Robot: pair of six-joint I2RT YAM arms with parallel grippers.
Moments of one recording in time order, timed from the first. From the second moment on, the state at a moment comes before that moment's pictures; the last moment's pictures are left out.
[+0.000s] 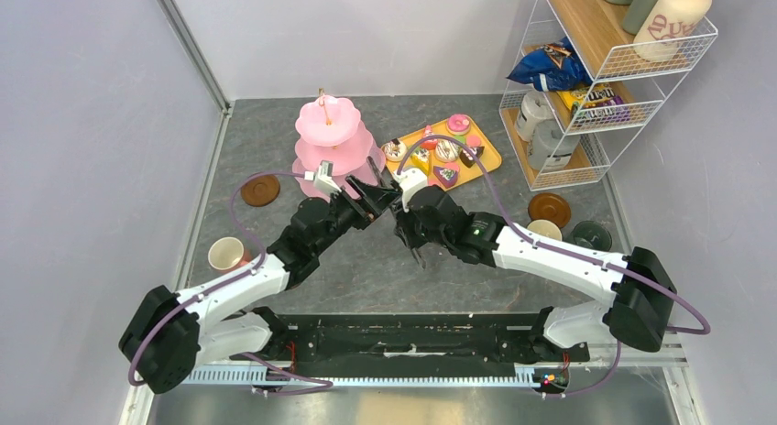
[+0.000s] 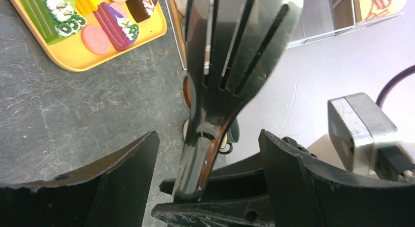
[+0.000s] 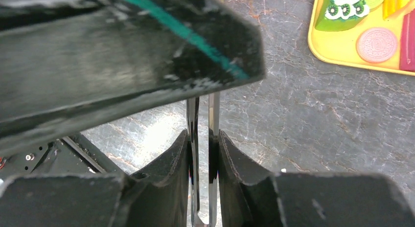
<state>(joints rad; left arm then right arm) -0.70 1.08 0.51 0.49 0.00 -1.14 0.99 1.36 1.01 -0.28 0.20 0.31</state>
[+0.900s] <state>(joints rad) -0.70 1.12 0.51 0.43 -0.07 -1.23 0.99 1.37 1.05 -0.30 0.13 0.30</state>
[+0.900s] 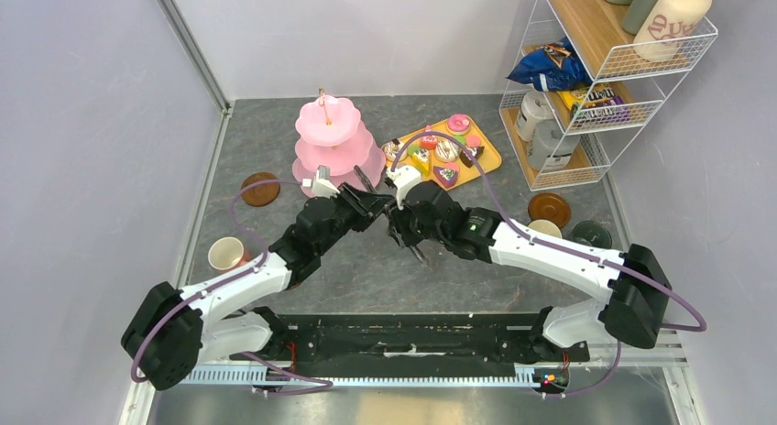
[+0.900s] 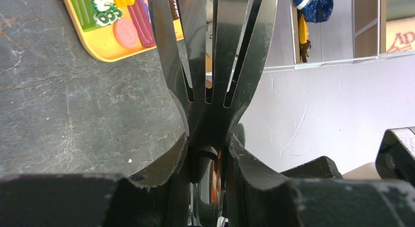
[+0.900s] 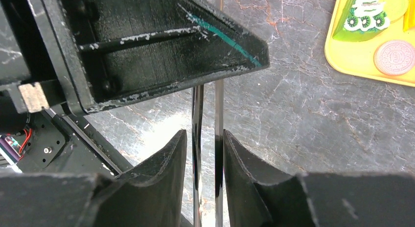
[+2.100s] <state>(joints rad) -0.70 1.09 0.51 0.29 -0.11 -1.40 0.99 1.44 1.13 -0.38 0.13 0.28</state>
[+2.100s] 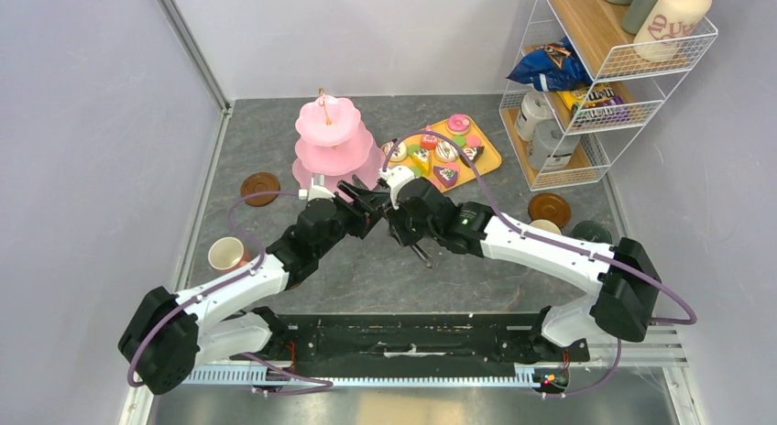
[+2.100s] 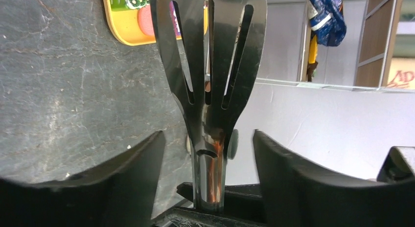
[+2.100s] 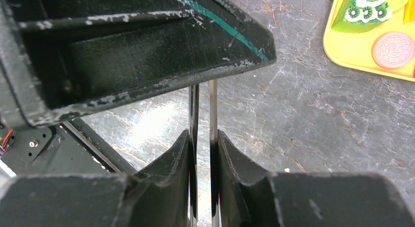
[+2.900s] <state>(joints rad) -0.56 0.73 0.85 -0.25 -0.41 -0.72 0.80 1.52 1.22 -0.58 0.10 0.25</state>
